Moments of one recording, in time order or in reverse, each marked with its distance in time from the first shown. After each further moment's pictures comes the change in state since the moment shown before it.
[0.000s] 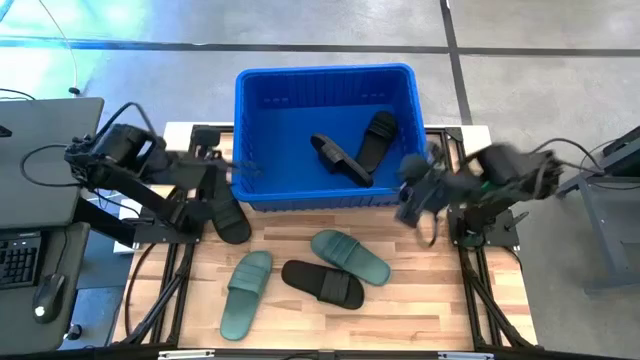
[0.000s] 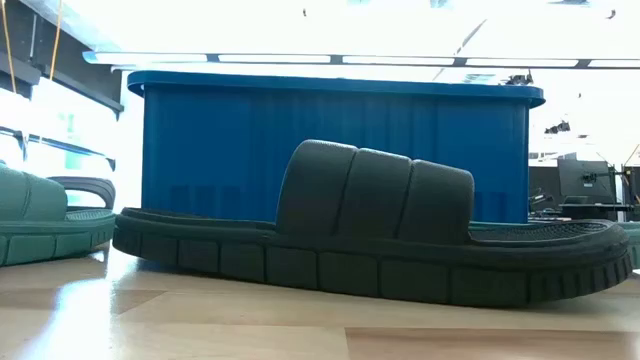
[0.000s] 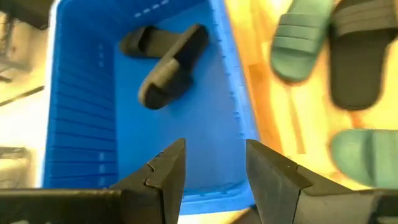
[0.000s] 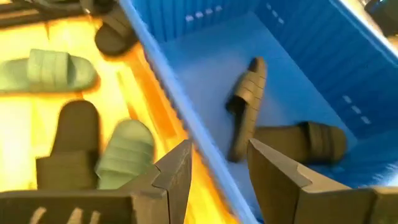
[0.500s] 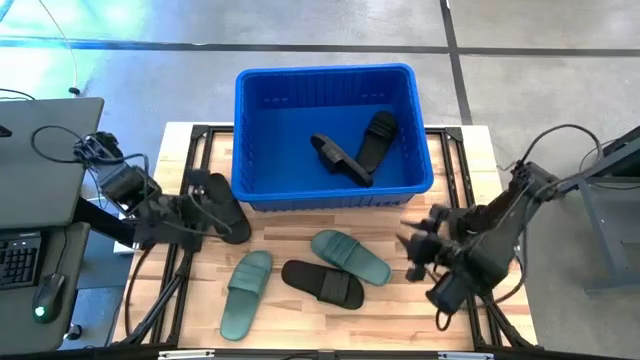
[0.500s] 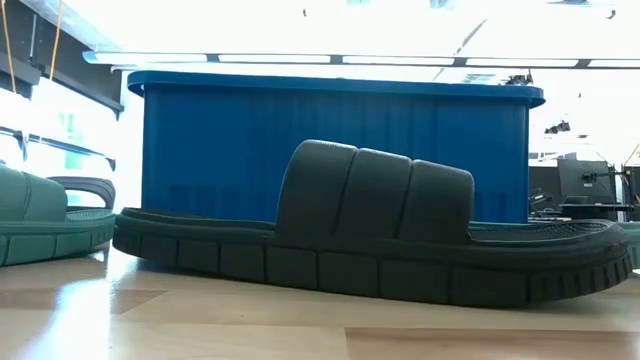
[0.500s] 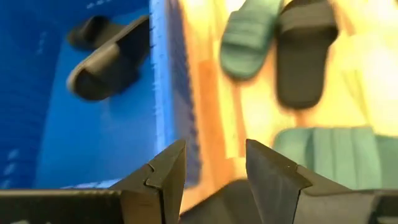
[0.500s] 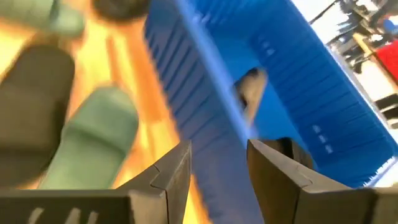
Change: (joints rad) left arm -0.403 -0.340 -0.663 0.289 -0.153 -0.420; right arm 0.481 -0.032 -0.584 0.045 0.398 0.352
